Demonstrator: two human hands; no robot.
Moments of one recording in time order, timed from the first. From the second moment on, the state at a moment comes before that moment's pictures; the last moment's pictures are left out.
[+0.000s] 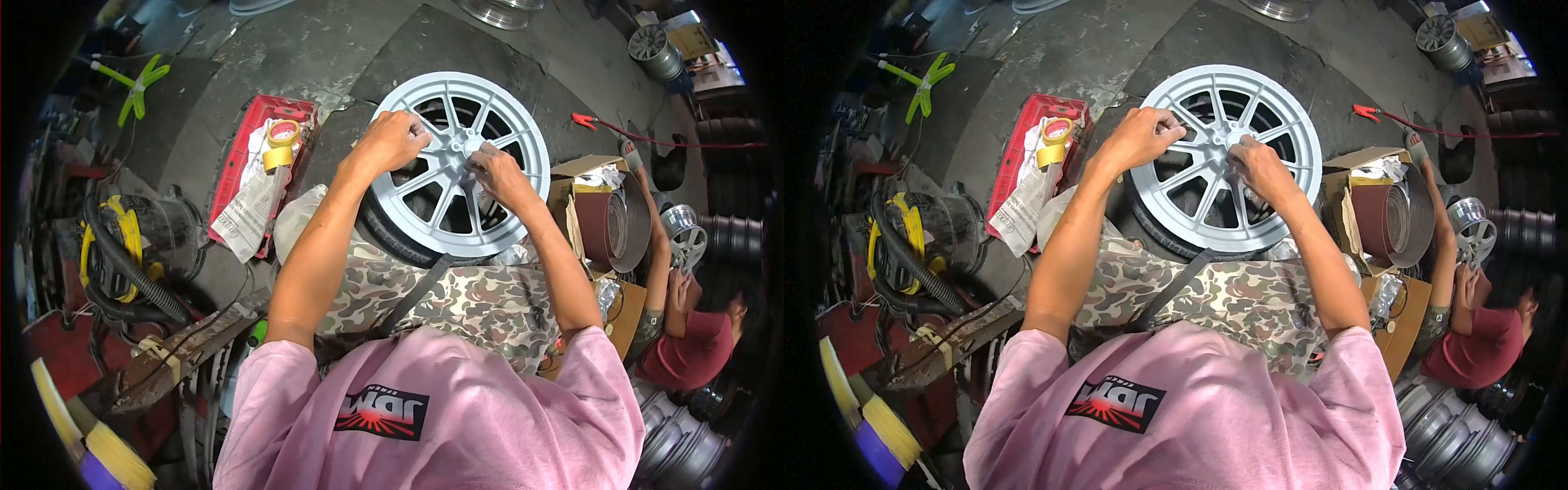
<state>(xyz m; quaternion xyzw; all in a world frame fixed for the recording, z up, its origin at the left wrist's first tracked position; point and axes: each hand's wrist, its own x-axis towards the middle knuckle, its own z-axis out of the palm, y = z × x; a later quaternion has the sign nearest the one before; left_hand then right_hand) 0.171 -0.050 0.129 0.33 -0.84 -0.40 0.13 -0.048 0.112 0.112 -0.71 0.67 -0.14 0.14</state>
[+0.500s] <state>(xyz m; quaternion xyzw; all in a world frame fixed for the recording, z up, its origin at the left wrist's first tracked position) 0.169 -0.050 0.129 0.33 -0.83 -0.43 0.12 -0.038 0.107 0.088 -0.72 0.67 -0.15 0.06</state>
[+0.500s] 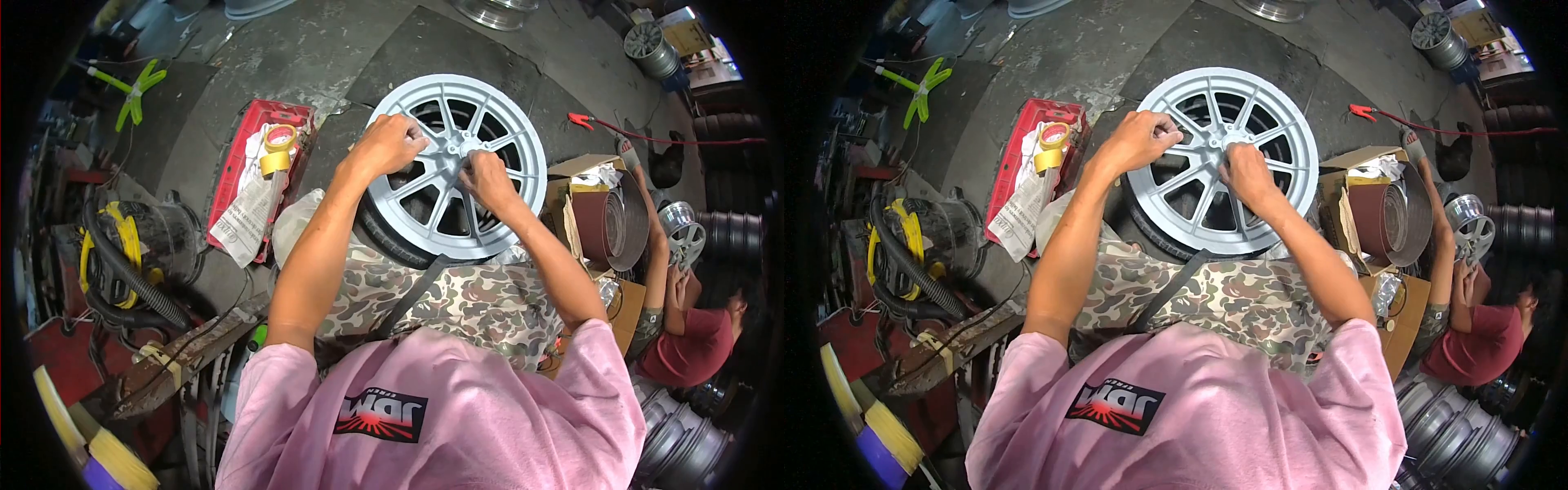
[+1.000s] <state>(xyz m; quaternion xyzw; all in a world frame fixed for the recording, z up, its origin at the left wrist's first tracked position) 0.167 -0.048 0.131 0.32 -0.85 -0.42 0.10 -0.061 0.104 0.124 -0.87 0.48 0.10 -0.01</state>
